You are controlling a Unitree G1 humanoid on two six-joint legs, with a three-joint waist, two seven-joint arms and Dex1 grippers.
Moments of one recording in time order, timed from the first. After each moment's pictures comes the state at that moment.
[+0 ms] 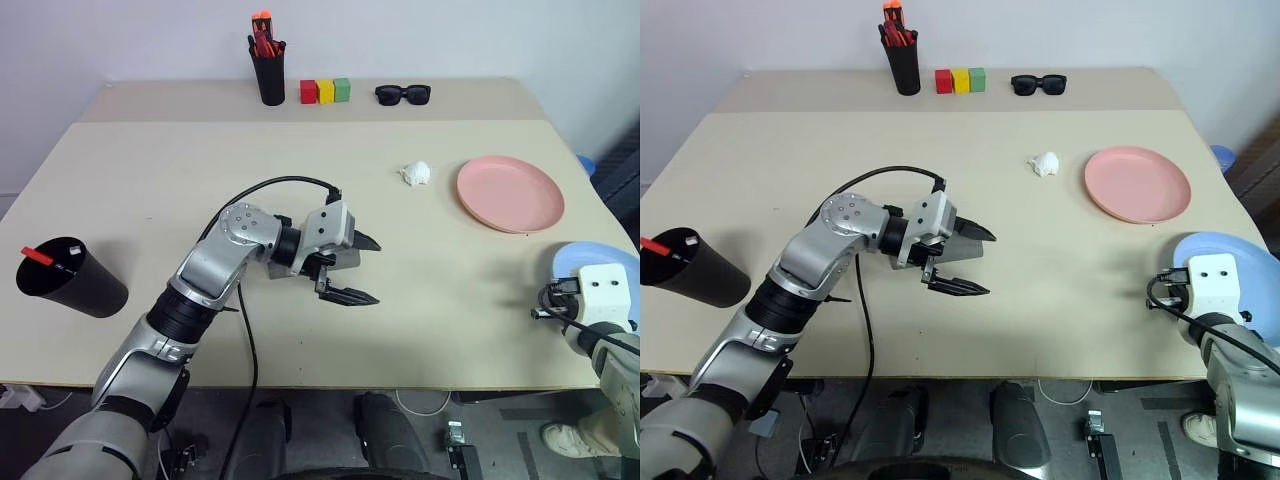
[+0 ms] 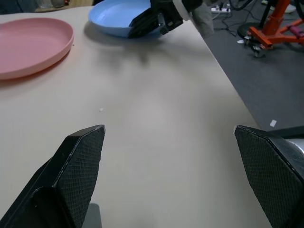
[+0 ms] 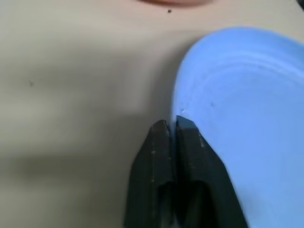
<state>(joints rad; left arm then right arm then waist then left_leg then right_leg) -0.74 0.41 -0.38 -0.05 -0.27 0.43 -1.23 0.14 -0.59 -0.46 -0.35 0.20 0.75 0.24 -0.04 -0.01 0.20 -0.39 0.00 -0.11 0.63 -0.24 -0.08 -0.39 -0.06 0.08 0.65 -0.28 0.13</state>
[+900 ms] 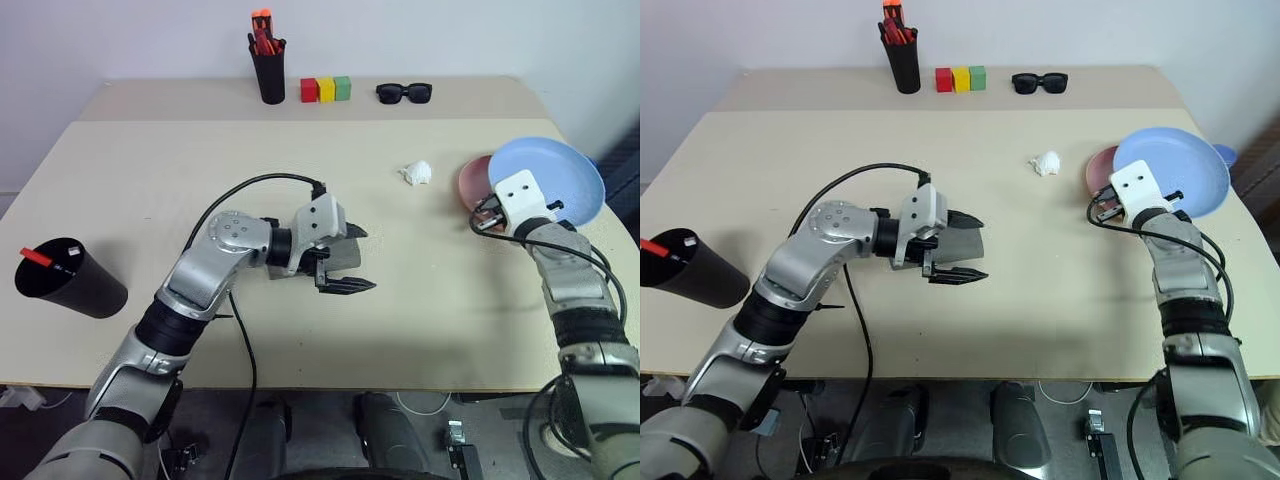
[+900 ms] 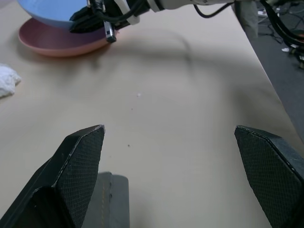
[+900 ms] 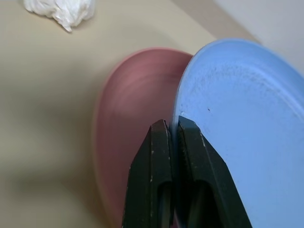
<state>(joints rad) -0.66 0.45 -0.33 -0.18 -0.28 0.56 -1.05 -0.66 -0.67 -0.03 0.70 -0.10 0.03 0.37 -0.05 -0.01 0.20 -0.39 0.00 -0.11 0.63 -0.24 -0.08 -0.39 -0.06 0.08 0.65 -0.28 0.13</state>
